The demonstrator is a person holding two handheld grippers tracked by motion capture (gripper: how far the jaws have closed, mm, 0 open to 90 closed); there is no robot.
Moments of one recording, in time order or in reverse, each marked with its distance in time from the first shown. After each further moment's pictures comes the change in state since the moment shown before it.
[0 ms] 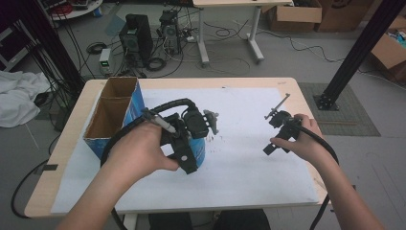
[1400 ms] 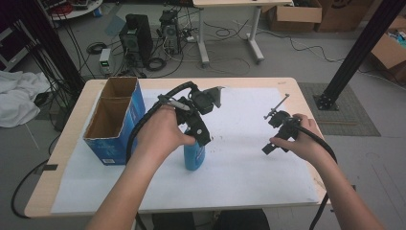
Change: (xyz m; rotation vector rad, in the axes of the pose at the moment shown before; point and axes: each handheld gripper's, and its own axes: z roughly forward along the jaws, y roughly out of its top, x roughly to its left) left arm 0.055 0.033 0.035 -0.001 0.026 -0.257; right arm -0.003 0.002 0.006 -0.022 0.011 -0.018
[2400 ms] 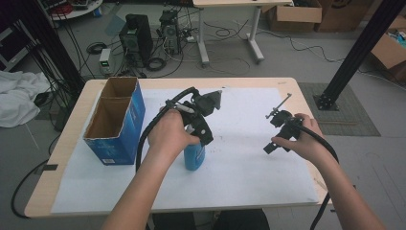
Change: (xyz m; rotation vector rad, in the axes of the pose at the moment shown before) left arm 0.012 0.013 0.041 0.035 0.008 -0.078; right arm -0.004 -0.003 -0.003 -0.011 -0.004 0.006
